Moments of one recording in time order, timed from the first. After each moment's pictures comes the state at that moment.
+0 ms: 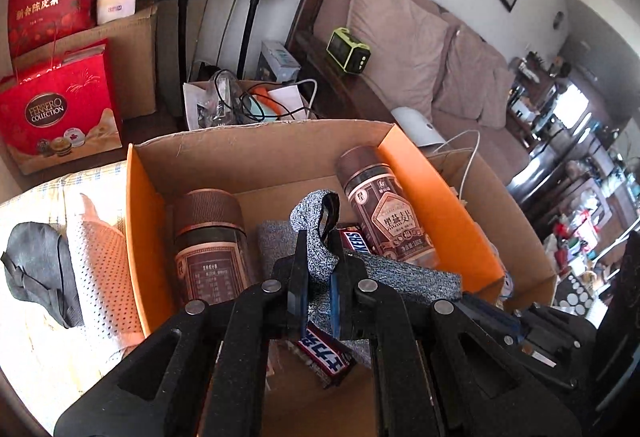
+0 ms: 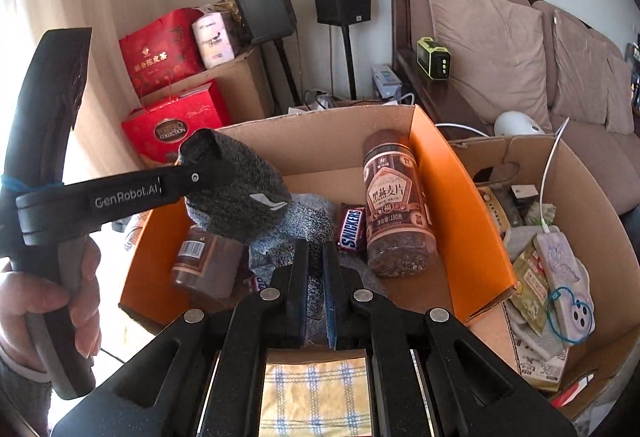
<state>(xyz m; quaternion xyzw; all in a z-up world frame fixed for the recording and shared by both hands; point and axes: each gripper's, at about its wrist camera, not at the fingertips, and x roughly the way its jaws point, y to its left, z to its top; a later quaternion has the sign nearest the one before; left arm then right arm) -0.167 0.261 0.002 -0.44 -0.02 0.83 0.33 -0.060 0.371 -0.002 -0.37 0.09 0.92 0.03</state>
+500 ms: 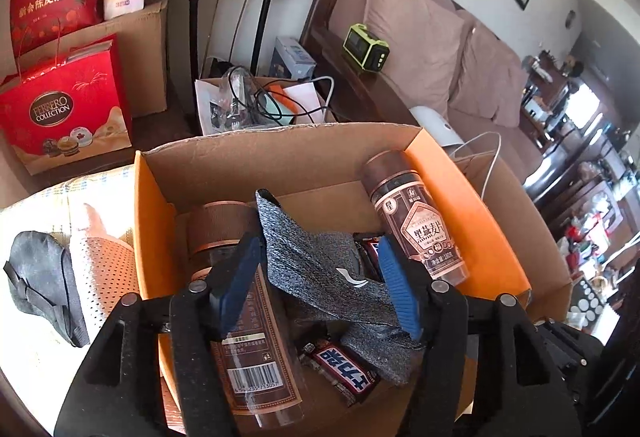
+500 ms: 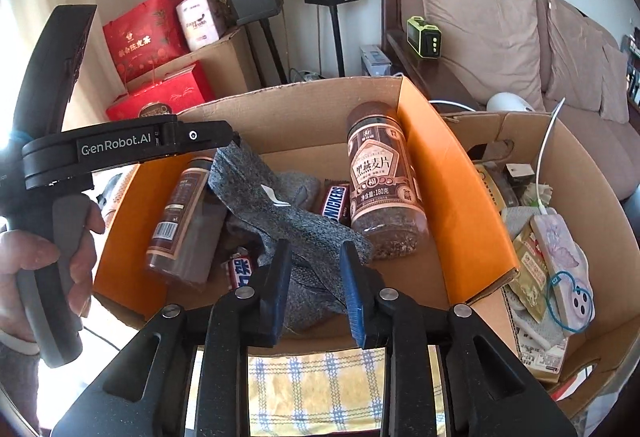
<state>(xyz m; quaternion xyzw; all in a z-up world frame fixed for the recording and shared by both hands) -0.188 0.258 -0.008 -0.45 -0.01 0.84 0.31 -0.063 0.378 -0.018 -0.40 0.09 0.91 0.05</state>
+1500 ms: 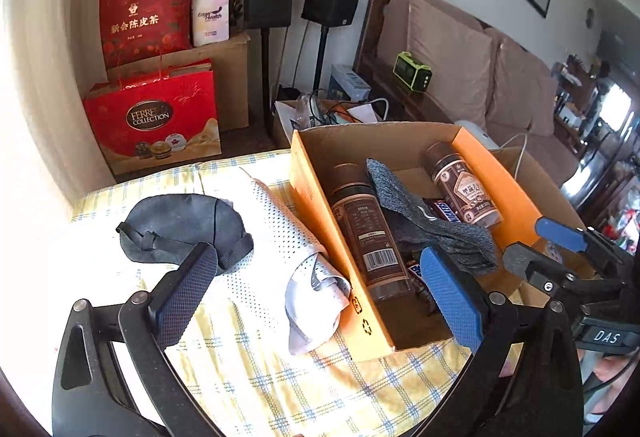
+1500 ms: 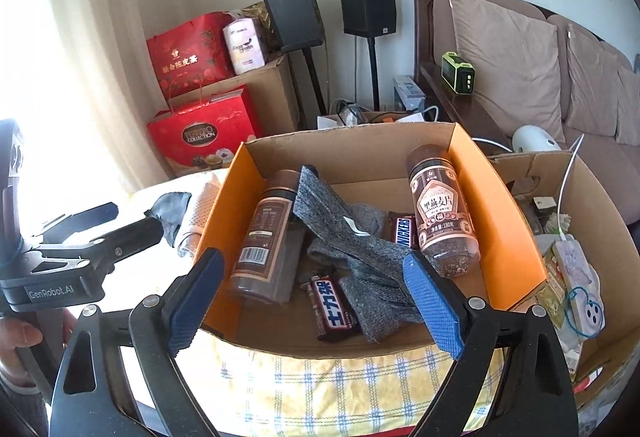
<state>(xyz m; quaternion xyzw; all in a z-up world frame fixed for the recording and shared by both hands) -0.117 0.134 0.024 -0.39 0.02 0.89 0.24 -0.057 0.316 0.024 -0.36 0.09 0.93 0.01</state>
